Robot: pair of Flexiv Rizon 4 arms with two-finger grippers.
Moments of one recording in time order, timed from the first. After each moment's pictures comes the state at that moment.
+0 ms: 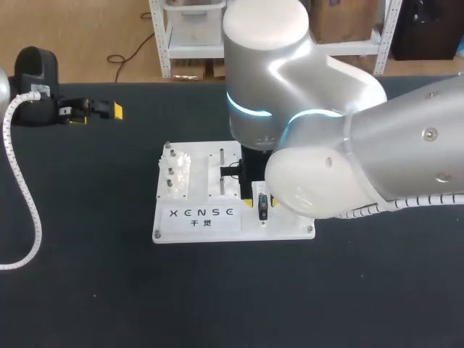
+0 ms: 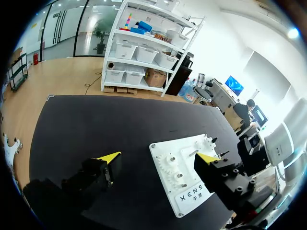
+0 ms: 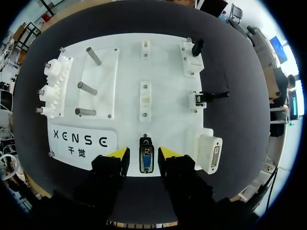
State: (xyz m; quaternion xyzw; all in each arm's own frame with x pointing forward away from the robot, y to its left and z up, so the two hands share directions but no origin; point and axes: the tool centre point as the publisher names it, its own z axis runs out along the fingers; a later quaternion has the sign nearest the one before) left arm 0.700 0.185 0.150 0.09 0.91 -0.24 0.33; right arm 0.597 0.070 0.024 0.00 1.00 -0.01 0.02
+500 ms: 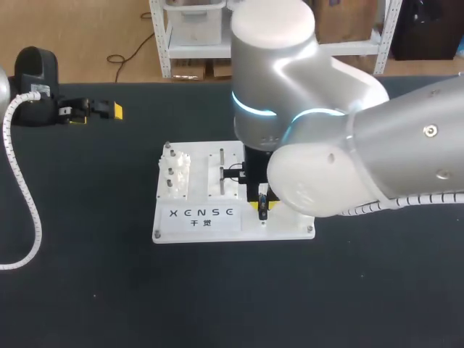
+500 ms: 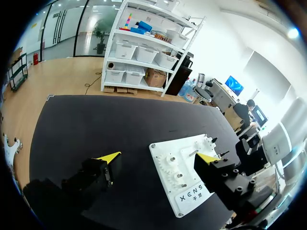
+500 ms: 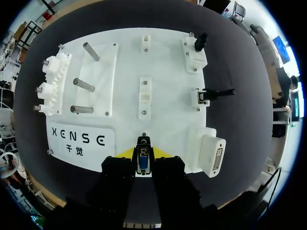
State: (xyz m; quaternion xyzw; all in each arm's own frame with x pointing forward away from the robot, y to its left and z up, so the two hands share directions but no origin) left arm 0.700 0.185 0.150 0.09 0.91 -0.24 0.33; right arm 0.595 0.069 0.019 -0.01 1.00 0.01 0.01
